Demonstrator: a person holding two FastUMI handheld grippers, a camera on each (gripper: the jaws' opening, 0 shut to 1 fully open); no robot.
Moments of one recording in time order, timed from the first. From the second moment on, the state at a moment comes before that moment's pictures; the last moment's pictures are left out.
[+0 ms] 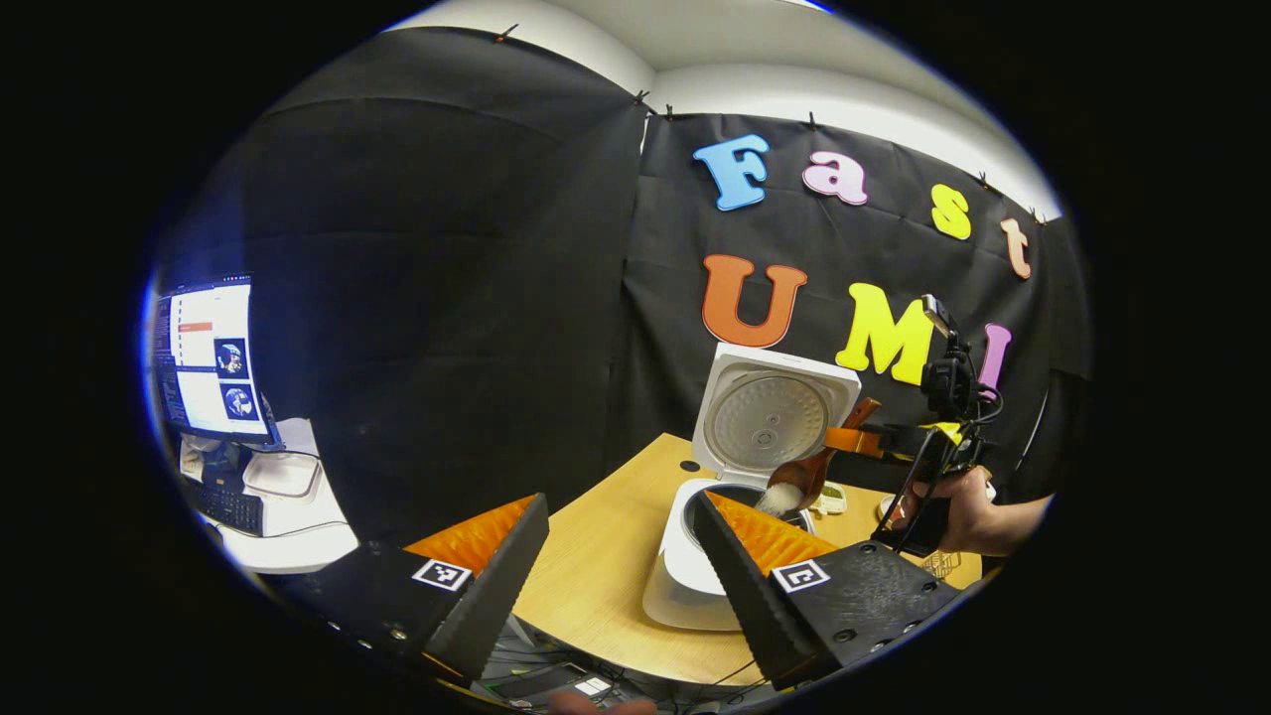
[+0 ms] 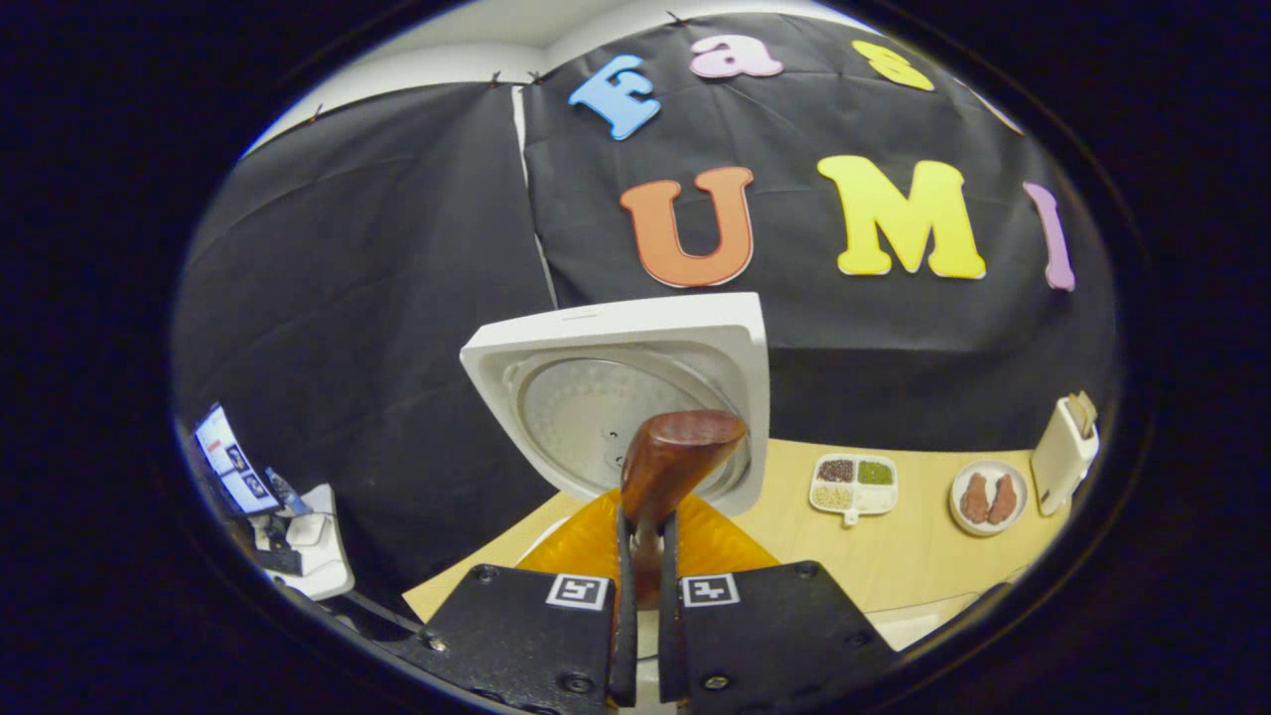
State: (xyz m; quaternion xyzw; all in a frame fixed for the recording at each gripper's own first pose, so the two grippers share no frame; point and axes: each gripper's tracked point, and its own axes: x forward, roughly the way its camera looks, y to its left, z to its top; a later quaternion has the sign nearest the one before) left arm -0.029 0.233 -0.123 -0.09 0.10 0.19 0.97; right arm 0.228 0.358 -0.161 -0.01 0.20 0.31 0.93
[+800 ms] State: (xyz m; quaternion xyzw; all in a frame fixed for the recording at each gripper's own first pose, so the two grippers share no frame) left arm -0.030 0.233 -0.126 -0.10 0.08 0.18 0.98; right arm 0.187 0.389 -0.126 -0.24 0.03 0.33 0.91
